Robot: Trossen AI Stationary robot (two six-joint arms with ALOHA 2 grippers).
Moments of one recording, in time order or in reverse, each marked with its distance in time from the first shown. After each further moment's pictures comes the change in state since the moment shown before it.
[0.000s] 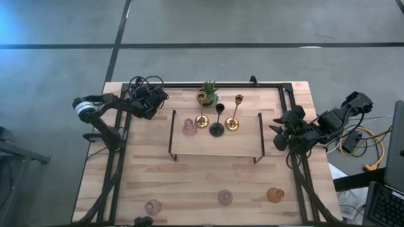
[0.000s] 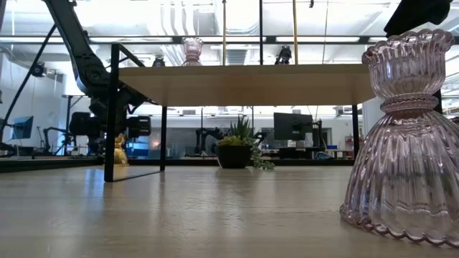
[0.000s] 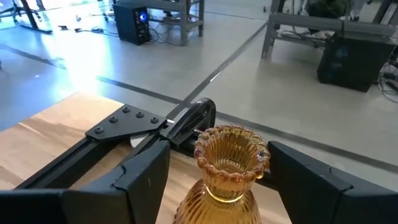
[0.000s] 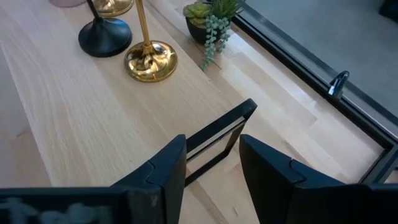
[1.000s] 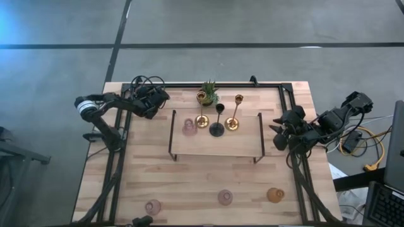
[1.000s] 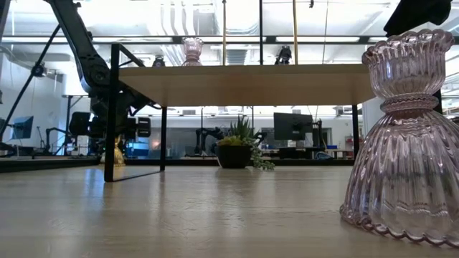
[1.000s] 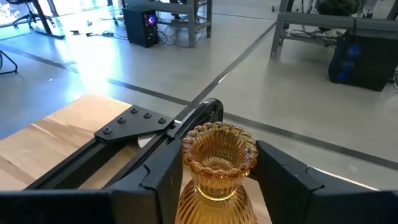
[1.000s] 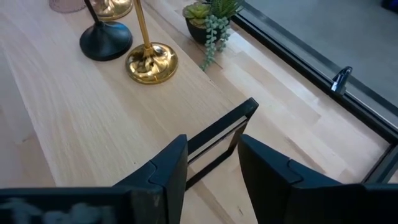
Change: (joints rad) left arm -0.002 0.026 0.032 -0.081 -0.029 -0.049; right arm 0.000 0.000 0.004 0.004 -0.002 0.031
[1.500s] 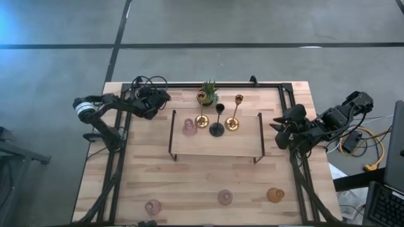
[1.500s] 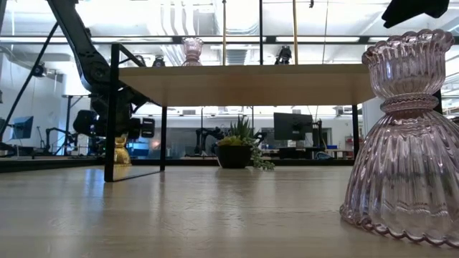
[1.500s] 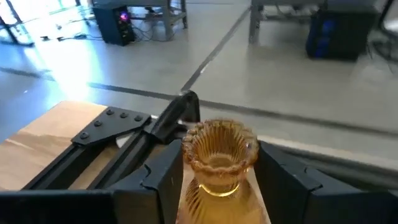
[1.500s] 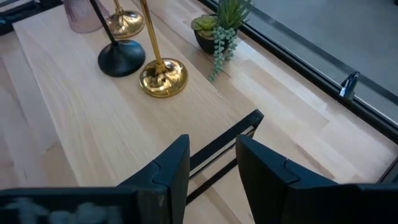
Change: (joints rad) left arm -0.036 -0.017 0.001 -0.037 0.094 0.094; right arm 0.000 0.000 0.064 0.001 0.000 -0.008
